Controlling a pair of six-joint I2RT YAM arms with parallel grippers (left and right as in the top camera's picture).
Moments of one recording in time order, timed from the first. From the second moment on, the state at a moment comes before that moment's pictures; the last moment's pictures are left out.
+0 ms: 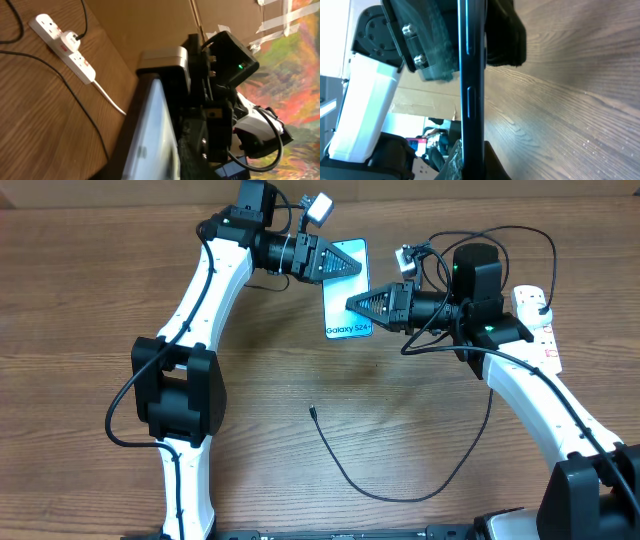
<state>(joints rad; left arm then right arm) -0.24 2.24 2.04 -0.88 1.55 -0.06 0.20 1.58 1.09 -0.01 -1.09 0.82</state>
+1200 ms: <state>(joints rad) -0.27 2.25 2.05 -0.51 1.54 -0.57 0.20 1.58 1.09 0.16 -0.87 0.89</state>
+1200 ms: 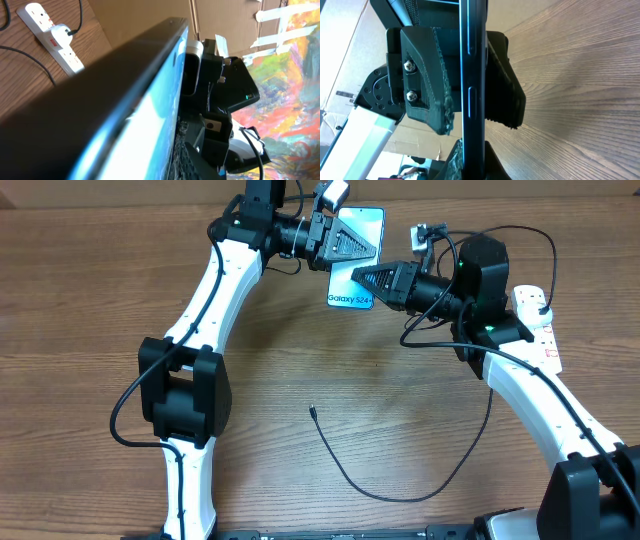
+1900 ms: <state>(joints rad) -0.27 2.25 2.05 -0.57 1.54 -0.59 0.15 1.57 1.09 0.09 -0.93 0.84</state>
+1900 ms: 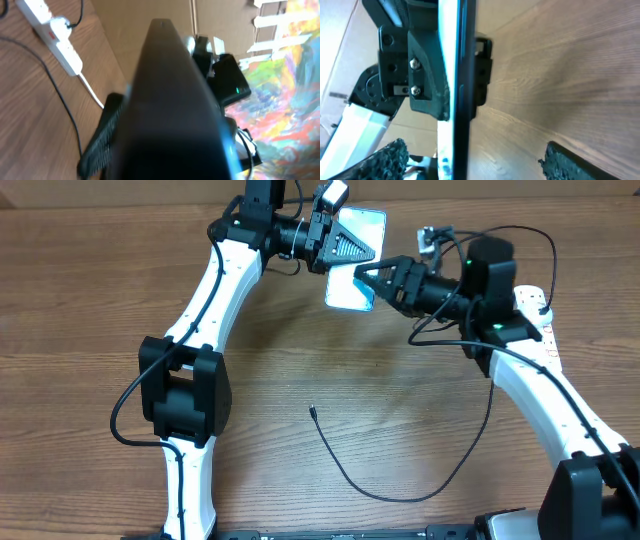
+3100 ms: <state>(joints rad) -0.50 2.25 2.06 -1.68 0.97 -0.46 -0.01 1.57 1.09 -0.85 -0.37 0.52</state>
